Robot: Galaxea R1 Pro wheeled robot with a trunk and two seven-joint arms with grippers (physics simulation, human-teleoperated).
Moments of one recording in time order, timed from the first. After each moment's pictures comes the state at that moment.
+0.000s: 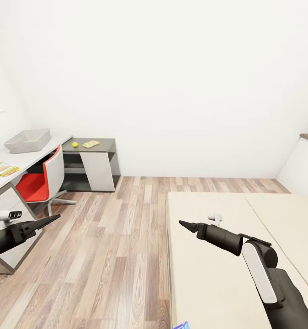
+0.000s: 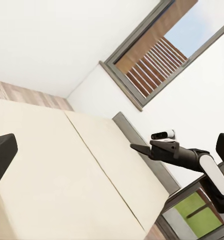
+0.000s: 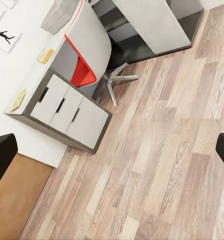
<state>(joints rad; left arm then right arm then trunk) -0.42 0.32 0.61 -1.41 0.17 0.96 -1.57 -0.37 -0.10 -0.03 -1.54 -0.56 0.87 0.49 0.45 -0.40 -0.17</state>
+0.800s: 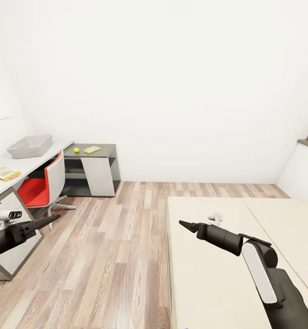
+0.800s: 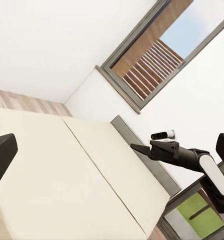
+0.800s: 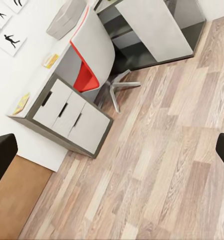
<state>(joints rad) -0.42 0.32 0.61 -1.41 0.17 0.96 -1.57 -0.37 -0.10 -0.03 -1.54 -0.56 0.87 0.49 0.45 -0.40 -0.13</state>
